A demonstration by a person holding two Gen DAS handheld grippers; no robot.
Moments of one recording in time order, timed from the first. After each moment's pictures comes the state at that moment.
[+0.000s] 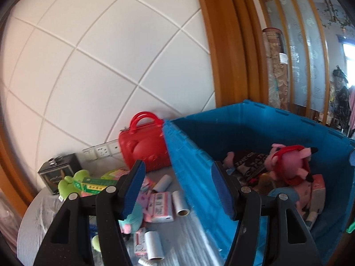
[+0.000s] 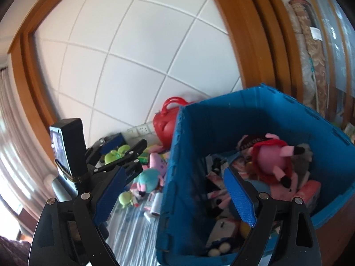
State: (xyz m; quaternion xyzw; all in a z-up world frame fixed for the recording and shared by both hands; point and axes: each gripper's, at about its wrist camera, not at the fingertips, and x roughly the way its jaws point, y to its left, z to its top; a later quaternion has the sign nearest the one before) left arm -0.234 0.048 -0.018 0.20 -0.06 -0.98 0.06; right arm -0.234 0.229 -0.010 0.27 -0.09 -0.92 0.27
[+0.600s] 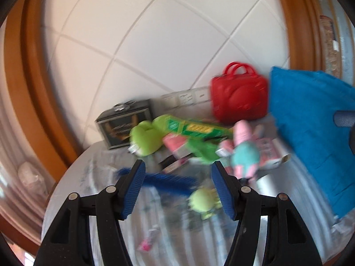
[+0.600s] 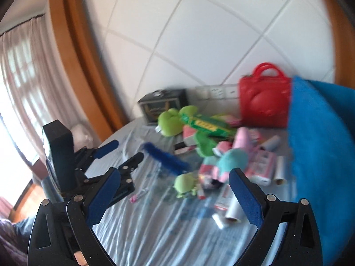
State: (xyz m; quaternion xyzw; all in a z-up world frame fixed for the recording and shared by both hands) left arm -0.139 -0.248 -0.104 0.28 -0.04 -0.94 0.21; right arm -0.253 -0.075 -0.085 0.32 0.01 -0.84 0.44
